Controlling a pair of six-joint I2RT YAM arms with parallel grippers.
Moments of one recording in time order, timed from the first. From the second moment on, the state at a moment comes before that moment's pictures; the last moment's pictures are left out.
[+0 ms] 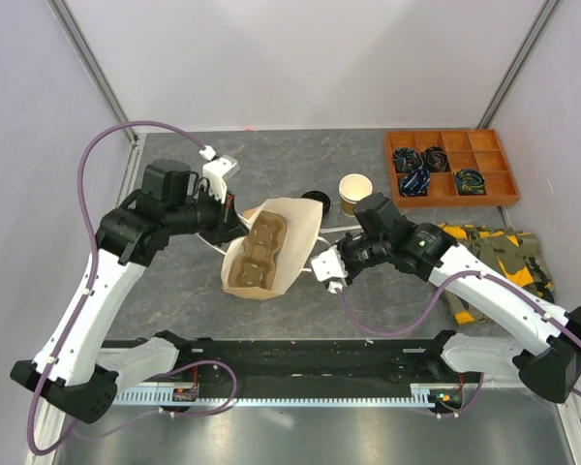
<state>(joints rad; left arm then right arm) -0.43 1.09 1.41 -0.98 0.43 -0.04 0.78 1.18 1.10 -0.68 -0.61 -1.17</state>
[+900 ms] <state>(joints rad) -0.59 1.14 1.35 -0.94 0.30 0.01 0.78 1.13 1.22 -0.53 -0.61 -0.96</state>
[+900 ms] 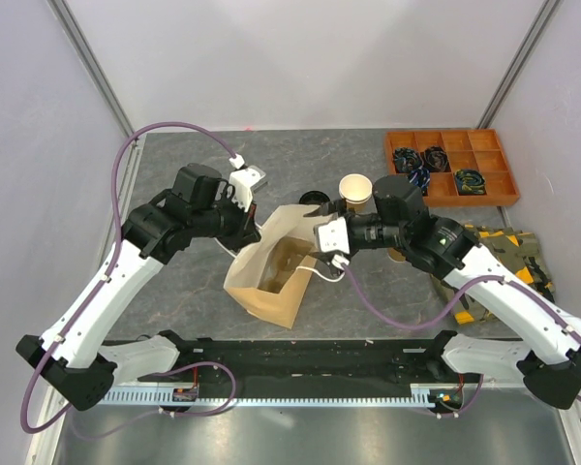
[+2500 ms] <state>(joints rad) -0.67 1.38 1.69 -1.21 -0.08 0.08 0.34 1.19 1.33 -0.98 -0.16 -0.44</state>
